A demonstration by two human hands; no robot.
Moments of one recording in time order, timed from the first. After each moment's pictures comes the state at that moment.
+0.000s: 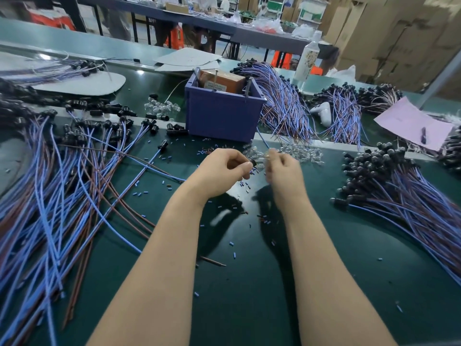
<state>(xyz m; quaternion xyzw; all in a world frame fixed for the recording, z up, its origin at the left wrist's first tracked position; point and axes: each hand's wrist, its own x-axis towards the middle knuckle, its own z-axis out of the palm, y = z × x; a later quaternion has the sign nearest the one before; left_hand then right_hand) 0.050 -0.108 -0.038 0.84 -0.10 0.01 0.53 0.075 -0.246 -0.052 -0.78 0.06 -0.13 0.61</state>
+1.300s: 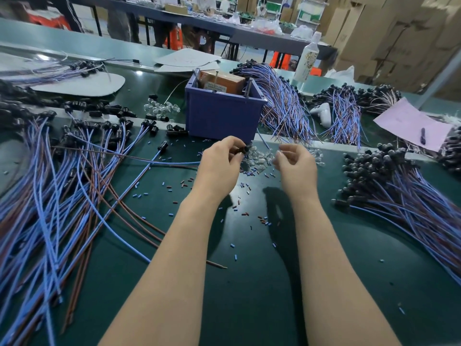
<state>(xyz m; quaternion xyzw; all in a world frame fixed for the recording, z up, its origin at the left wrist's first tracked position) 0.053 -0.117 -0.039 0.85 -0.04 0.17 0.50 0.079 -0.264 -0.046 -0.80 0.04 -0.19 0.56</state>
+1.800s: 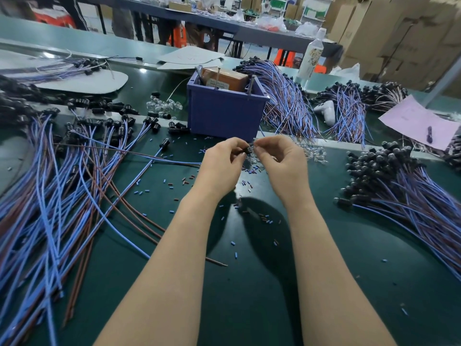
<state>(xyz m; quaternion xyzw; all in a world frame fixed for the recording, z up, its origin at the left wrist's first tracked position) 0.055 -0.118 -0.040 0.85 -0.05 0.15 0.50 0.064 -0.244 -0.039 -0.79 -0.12 -0.18 0.58</state>
